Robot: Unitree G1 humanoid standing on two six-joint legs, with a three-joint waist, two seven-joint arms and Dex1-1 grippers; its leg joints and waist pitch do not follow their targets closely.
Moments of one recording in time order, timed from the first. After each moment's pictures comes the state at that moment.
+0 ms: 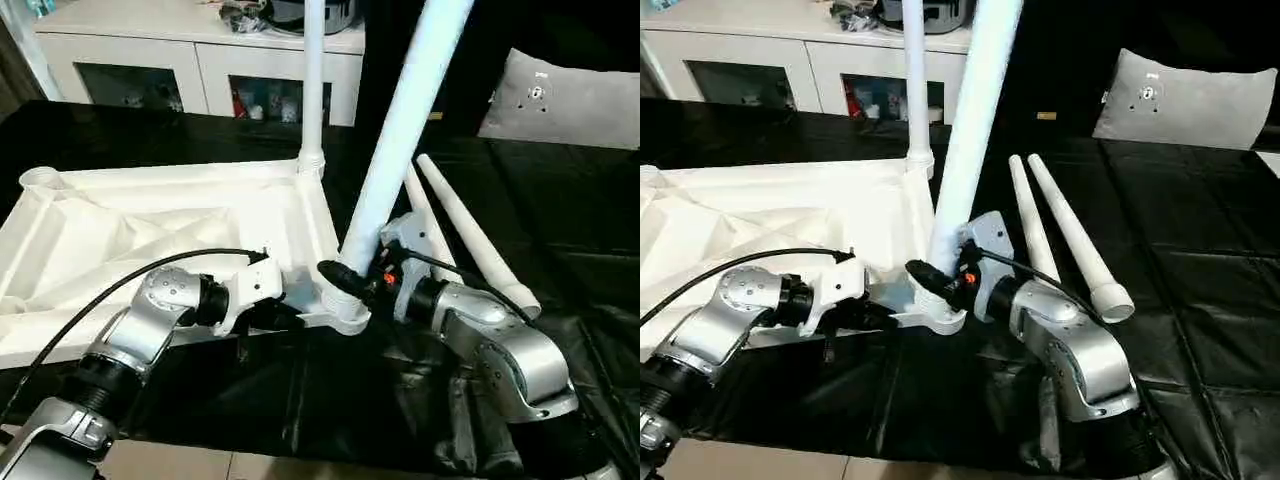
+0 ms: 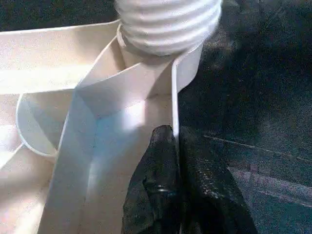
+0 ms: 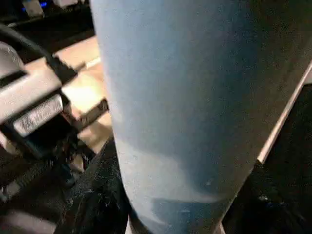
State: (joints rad) left arm -0.48 0.51 -0.35 0.40 -0.03 0.06 -1.16; right arm -0.31 -0.24 0.20 -0.11 0.35 0.60 0.58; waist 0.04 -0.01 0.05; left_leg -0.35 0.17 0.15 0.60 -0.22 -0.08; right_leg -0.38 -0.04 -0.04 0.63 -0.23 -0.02
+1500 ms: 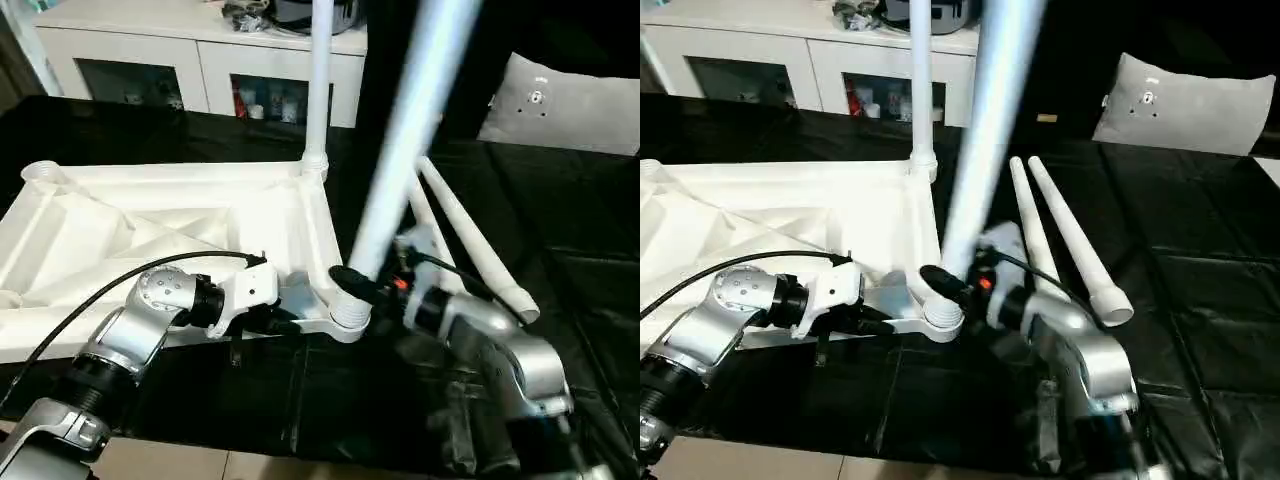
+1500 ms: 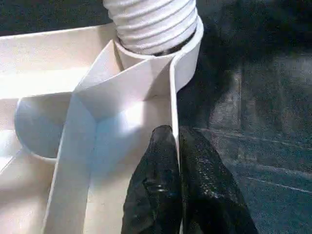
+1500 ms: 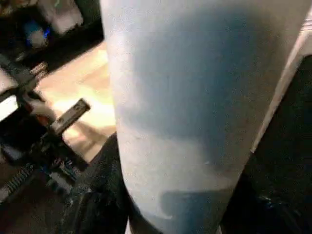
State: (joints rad) left arm -0.48 0.53 -0.35 0.39 -0.02 0.02 -1.22; right arm -0.26 -0.17 0.08 0.05 0.42 0.51 0.63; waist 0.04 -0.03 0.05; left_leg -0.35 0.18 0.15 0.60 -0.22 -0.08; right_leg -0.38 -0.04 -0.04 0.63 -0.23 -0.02
